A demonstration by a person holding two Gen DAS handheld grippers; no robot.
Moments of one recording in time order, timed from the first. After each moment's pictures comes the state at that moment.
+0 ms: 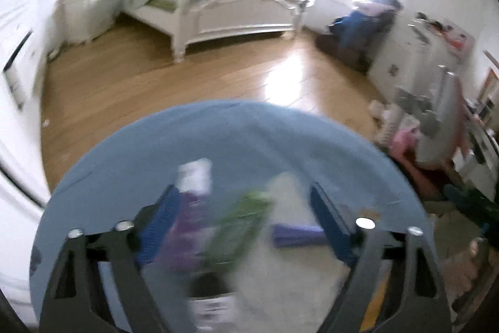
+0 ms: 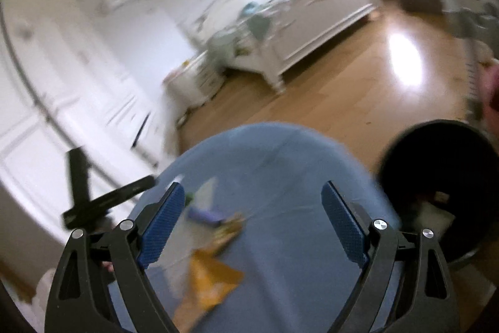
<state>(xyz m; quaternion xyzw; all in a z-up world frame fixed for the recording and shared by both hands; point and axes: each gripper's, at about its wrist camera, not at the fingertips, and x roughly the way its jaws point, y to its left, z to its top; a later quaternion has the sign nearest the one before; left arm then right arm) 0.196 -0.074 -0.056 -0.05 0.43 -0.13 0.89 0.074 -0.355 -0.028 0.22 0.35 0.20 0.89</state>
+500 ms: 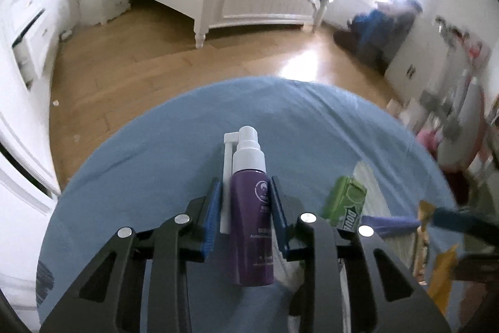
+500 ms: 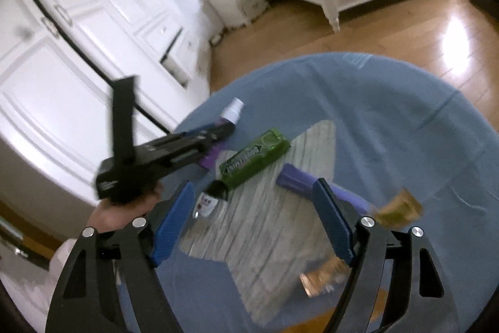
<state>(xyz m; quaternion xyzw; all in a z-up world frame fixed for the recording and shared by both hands) 0.215 -0.021 -0.087 -0.07 0.43 -0.11 0.89 0.147 -0.169 -0.048 0.12 0.49 0.28 0.82</state>
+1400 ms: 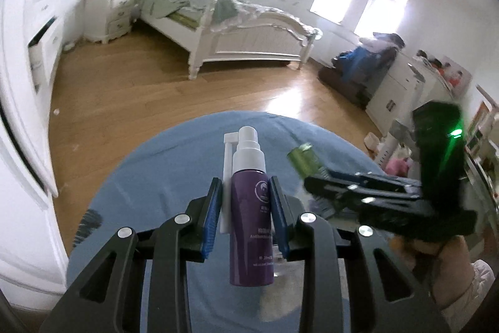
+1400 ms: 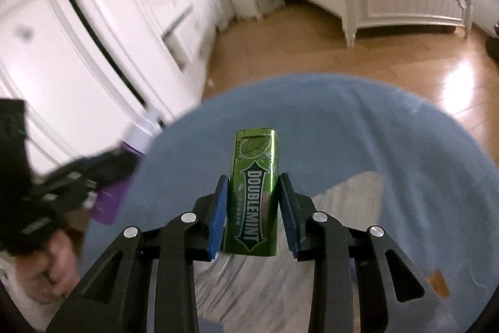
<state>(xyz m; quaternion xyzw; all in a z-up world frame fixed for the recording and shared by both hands) 0.151 -0.003 -0.022 -0.10 0.36 -0.14 0.92 0.152 -0.145 -0.035 0.05 0.42 0.31 0.85</state>
